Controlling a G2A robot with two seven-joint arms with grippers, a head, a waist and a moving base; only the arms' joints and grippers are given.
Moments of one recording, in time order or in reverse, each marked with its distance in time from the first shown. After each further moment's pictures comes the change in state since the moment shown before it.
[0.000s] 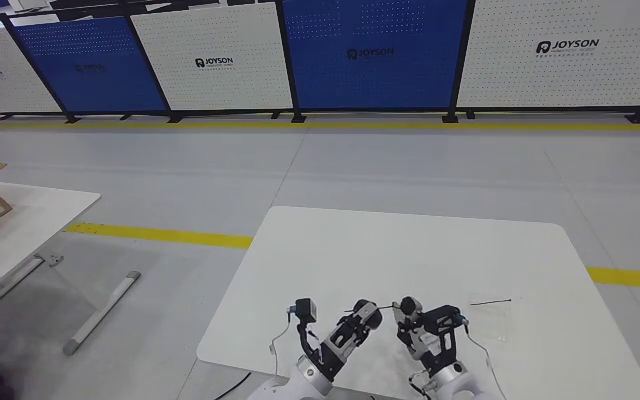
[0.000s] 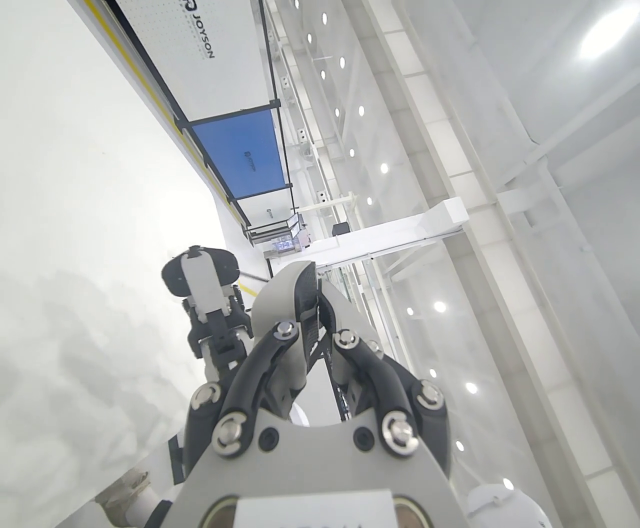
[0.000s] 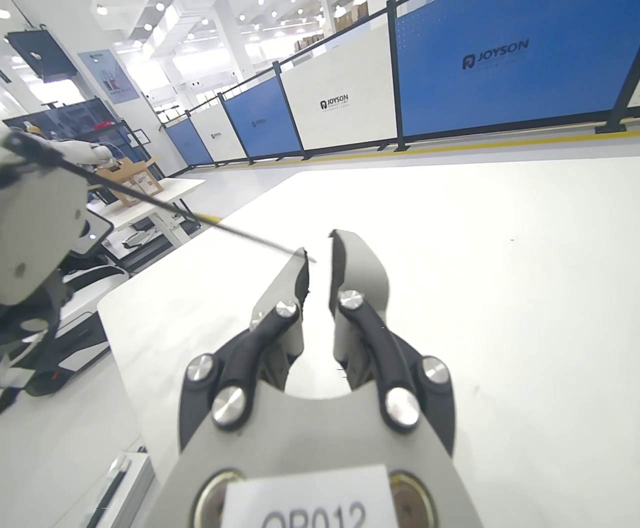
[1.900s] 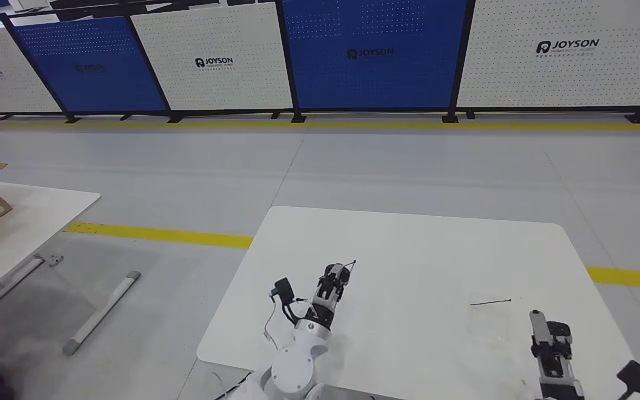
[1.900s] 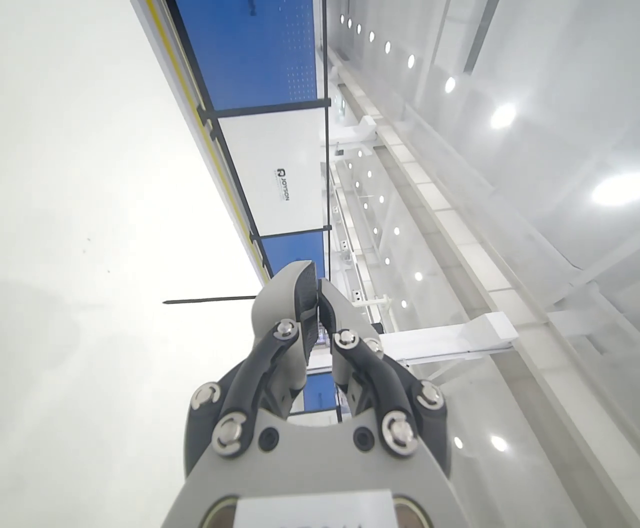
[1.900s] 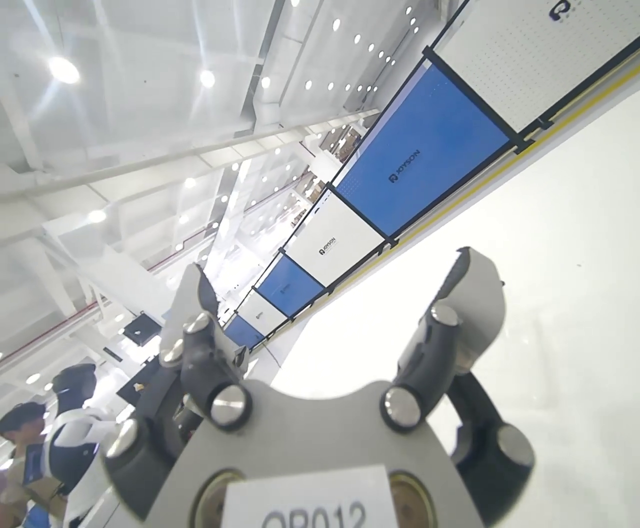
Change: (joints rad) left arm -0.210 -0.062 0.014 0.188 -0.067 0.194 0.394; right arm -0.326 0.131 0.406 -0.226 0.718 -0.163 -0.245
